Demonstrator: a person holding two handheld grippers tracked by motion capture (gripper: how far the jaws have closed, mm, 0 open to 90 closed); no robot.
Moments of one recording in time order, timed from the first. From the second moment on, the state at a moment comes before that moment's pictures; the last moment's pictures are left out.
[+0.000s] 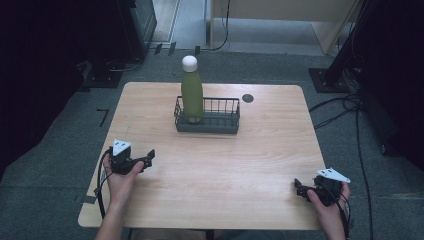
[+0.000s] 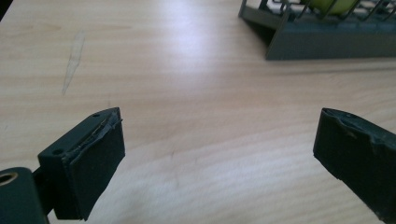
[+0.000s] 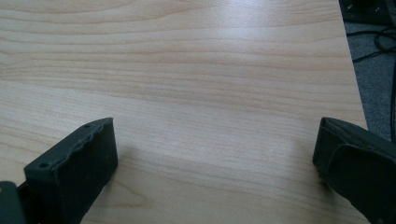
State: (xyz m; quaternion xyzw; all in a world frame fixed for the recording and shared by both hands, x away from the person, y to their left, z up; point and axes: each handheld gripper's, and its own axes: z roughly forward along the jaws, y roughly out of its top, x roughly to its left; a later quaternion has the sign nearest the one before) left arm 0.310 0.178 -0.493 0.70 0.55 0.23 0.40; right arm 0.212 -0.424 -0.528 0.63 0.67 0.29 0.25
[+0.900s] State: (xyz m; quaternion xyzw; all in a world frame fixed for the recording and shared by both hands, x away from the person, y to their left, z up) left arm 0.261 0.202 -0.516 0.72 0.56 0.29 0.30; right arm 0.211 -0.425 -0.528 0.64 0.67 0.29 0.26
